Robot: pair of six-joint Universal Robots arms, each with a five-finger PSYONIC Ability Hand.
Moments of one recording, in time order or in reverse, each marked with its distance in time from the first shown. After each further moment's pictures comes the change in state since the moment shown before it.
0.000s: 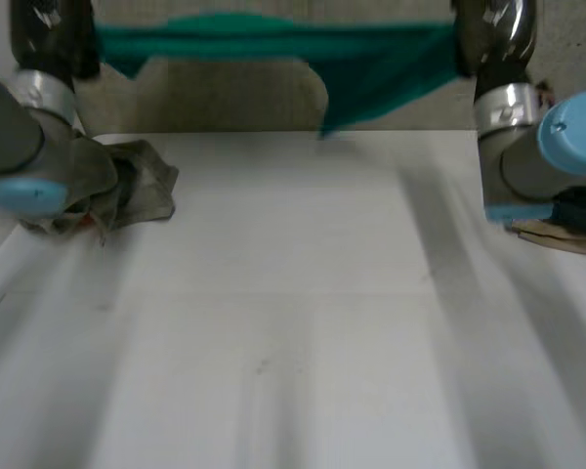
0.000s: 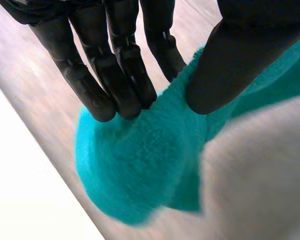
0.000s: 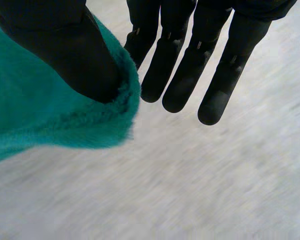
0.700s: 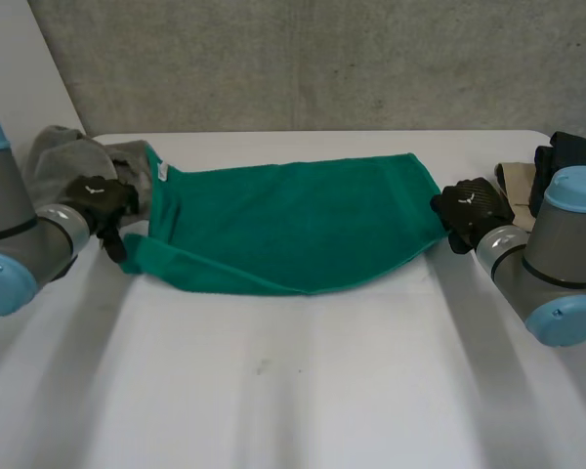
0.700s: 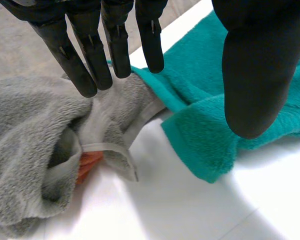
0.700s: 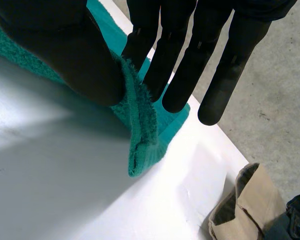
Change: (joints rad) left arm 0.041 0.129 -0.389 -0.499 0.043 0.101; right arm -0.075 -0.097 0.430 0.478 -0.088 -0.146; left_hand -0.687 -0.735 -0.725 -0.747 -0.712; right_hand 0.000 0.000 0.000 0.000 0.002
